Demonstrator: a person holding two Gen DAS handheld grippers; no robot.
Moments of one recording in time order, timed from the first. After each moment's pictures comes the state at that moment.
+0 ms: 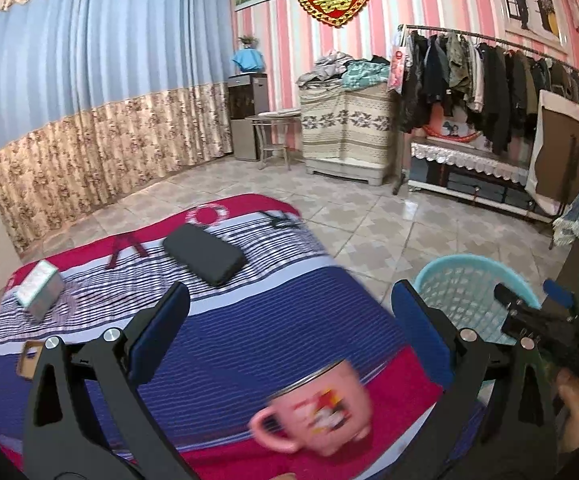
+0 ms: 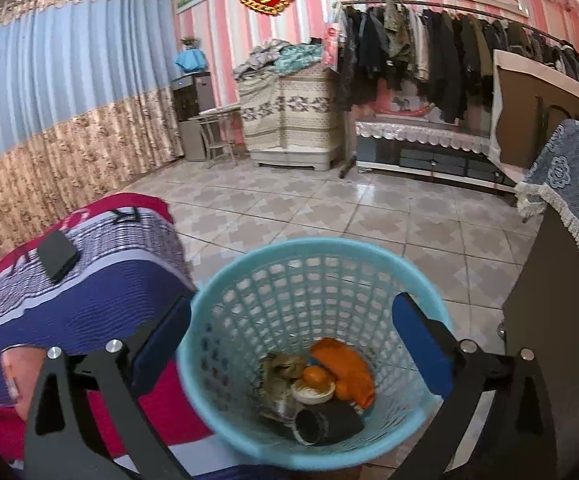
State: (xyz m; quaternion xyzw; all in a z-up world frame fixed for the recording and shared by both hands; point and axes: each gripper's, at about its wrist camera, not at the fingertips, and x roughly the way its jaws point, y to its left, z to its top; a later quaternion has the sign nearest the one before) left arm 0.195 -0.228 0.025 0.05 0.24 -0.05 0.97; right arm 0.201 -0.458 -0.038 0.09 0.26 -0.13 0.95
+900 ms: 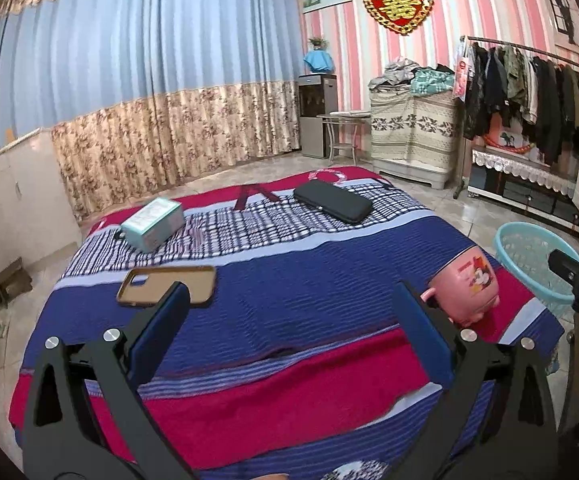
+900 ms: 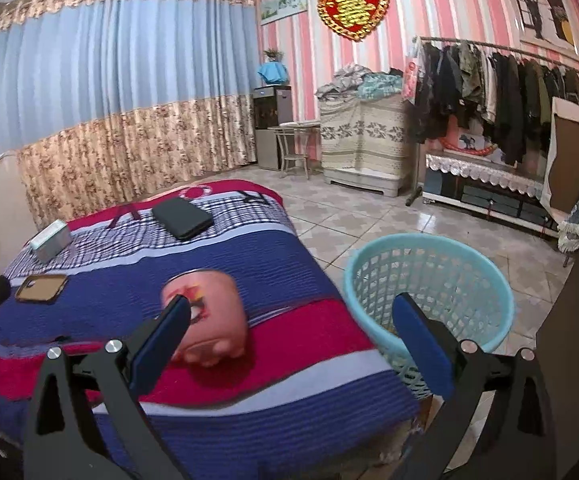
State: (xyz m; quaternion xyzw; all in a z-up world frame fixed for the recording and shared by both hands) left arm 0.091 -0.079 -0.010 0.02 0.23 0.05 0.97; right arm 0.104 -0.315 -0.021 0.03 0.22 -0.01 0.98
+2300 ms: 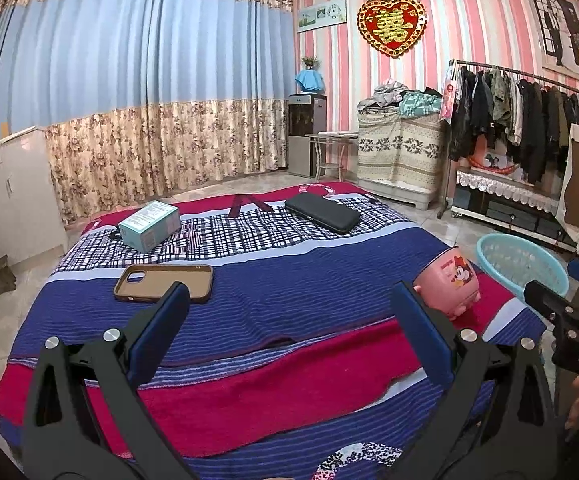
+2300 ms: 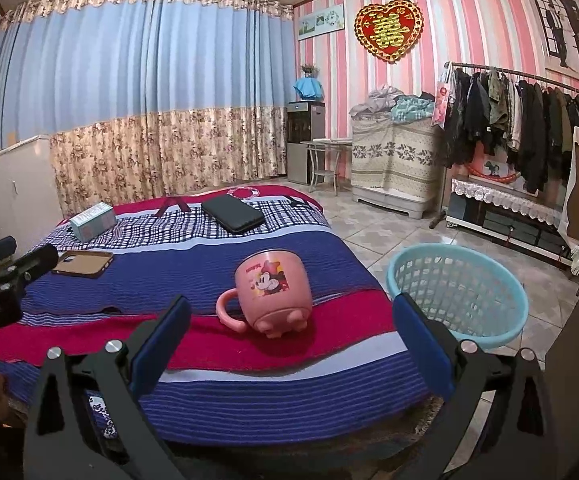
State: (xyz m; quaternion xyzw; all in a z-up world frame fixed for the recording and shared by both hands) left arm 0.056 -0.063 -0.019 0.00 0.19 0.02 0.98; right arm 0.060 -0.274 -0.030 0.00 0.19 0.03 0.98
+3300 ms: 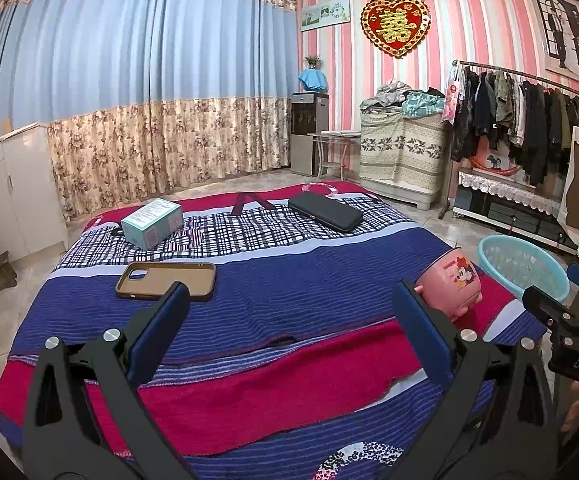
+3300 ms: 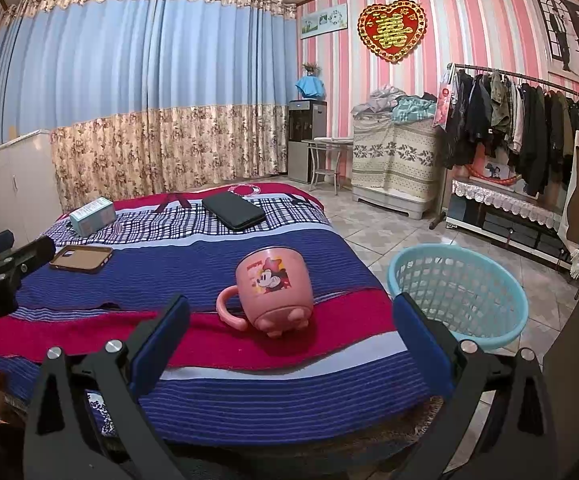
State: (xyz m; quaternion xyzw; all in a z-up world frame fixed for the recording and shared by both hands) left arm 0.055 -0.059 -0.021 0.00 0.20 0.02 0.98; right arm 0.058 -0.275 -0.028 0.00 0.19 0.03 0.98
